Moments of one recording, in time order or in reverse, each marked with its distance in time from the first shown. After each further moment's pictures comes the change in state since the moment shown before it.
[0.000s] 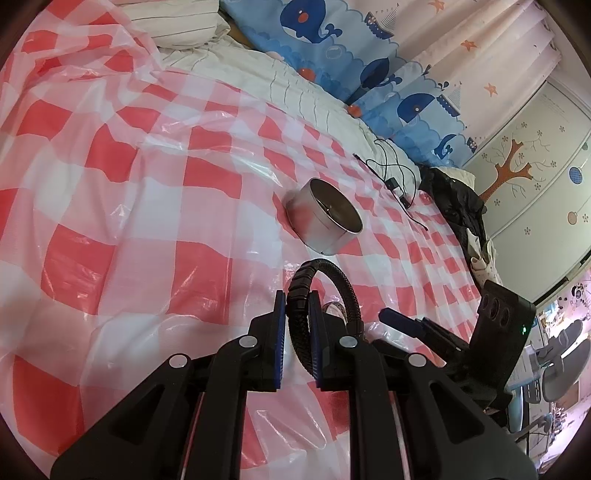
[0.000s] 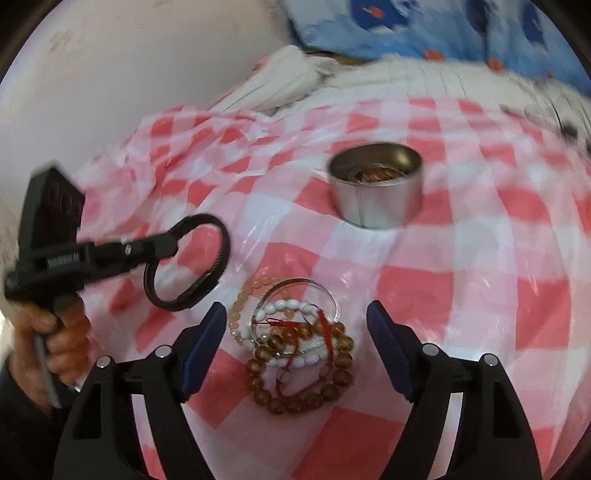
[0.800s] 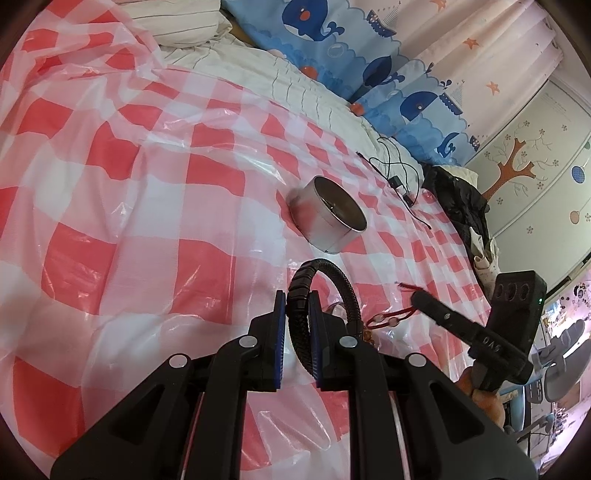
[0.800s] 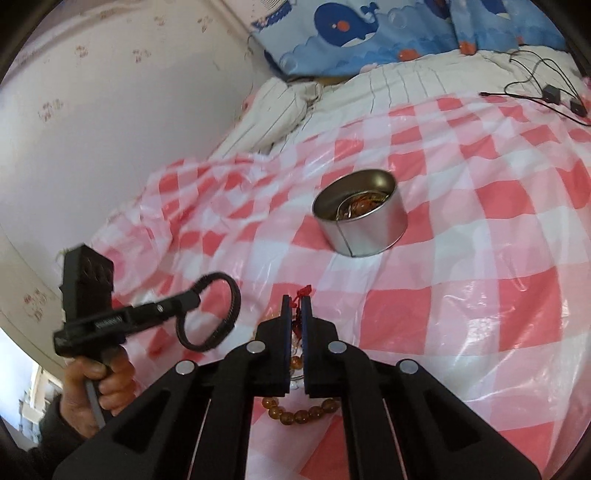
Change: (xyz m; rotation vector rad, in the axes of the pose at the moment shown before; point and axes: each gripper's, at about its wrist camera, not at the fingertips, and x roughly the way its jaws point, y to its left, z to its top) left arm 0.003 0.001 -0.001 -0.001 0.007 0.012; right arm -0.040 -0.054 0.007 0.282 -0.122 0.145
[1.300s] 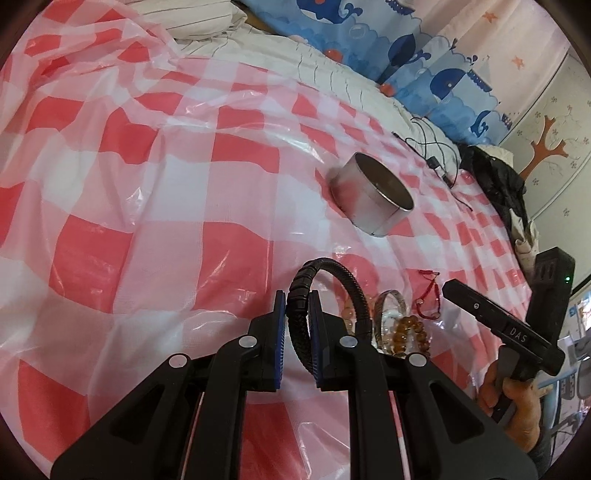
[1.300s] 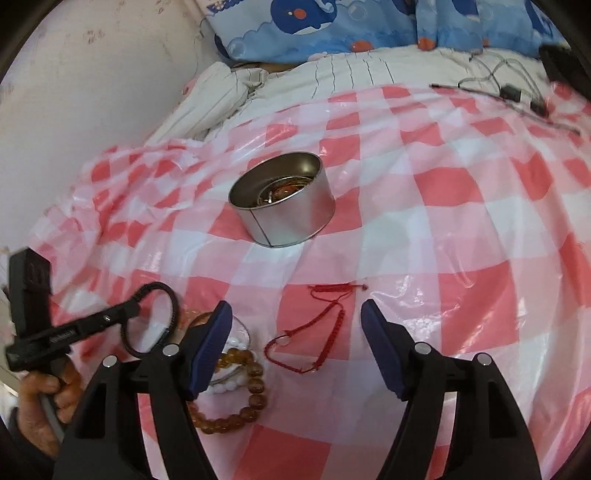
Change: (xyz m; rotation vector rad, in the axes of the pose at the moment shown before) left arm 0.025 0.004 -0.007 0.045 0.046 0.179; right arm 0.024 -0.020 -0.005 -0.048 0.067 -0.320
